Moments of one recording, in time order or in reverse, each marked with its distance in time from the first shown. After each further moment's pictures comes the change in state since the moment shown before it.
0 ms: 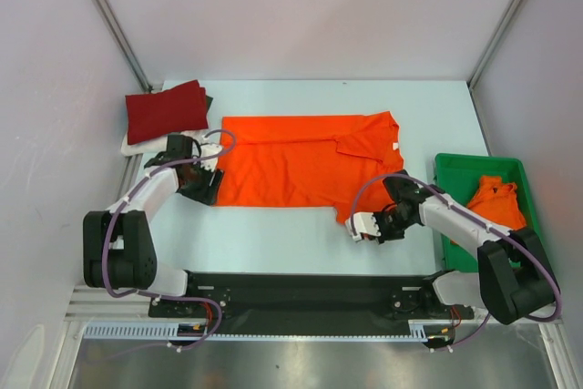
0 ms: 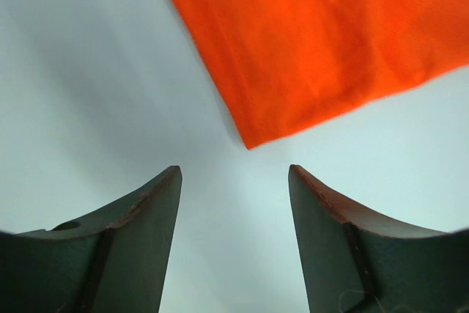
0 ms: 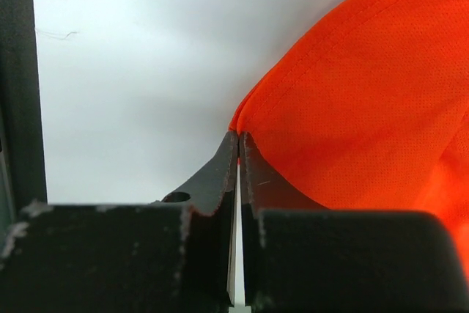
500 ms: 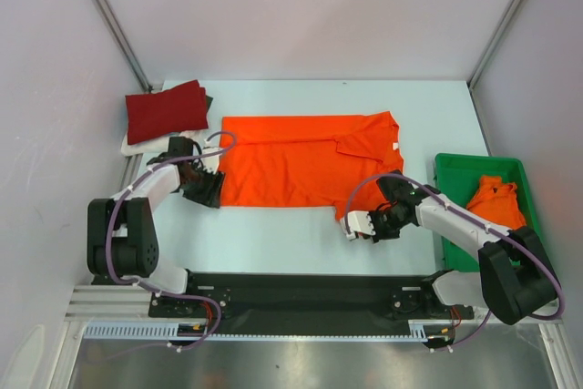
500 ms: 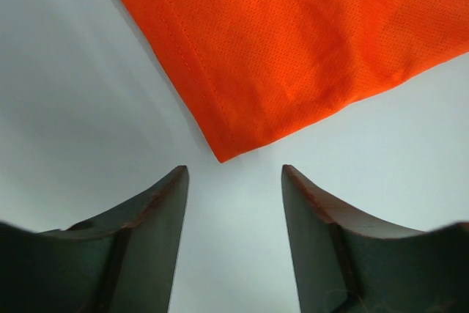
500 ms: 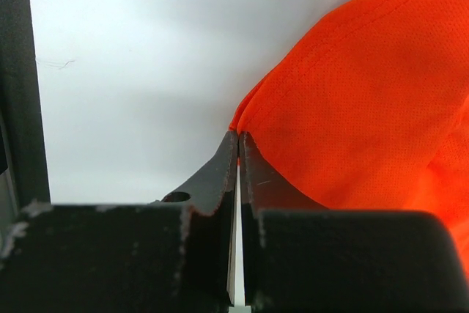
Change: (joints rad) left arm 0.035 0.068 0.000 -0.026 0.128 0.001; right arm 0.068 -0.002 0.013 0.034 0.026 0.098
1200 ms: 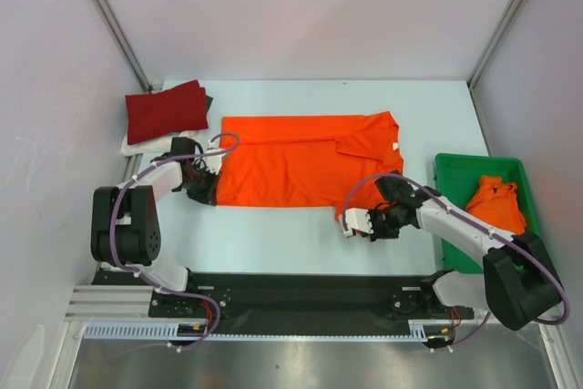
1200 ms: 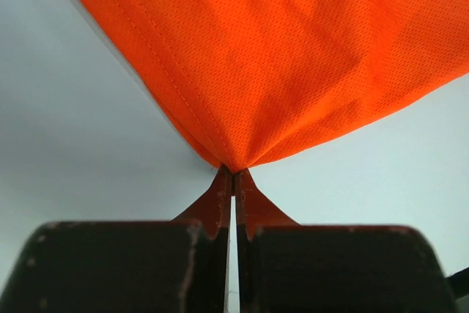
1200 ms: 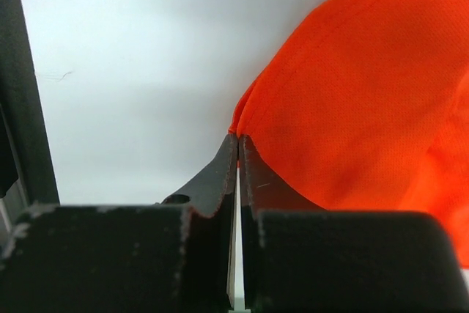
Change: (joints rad) left arm 0.004 0.095 0.006 0.060 0.041 0.046; right arm 0.027 -0.025 0.000 0.012 0.044 0.099
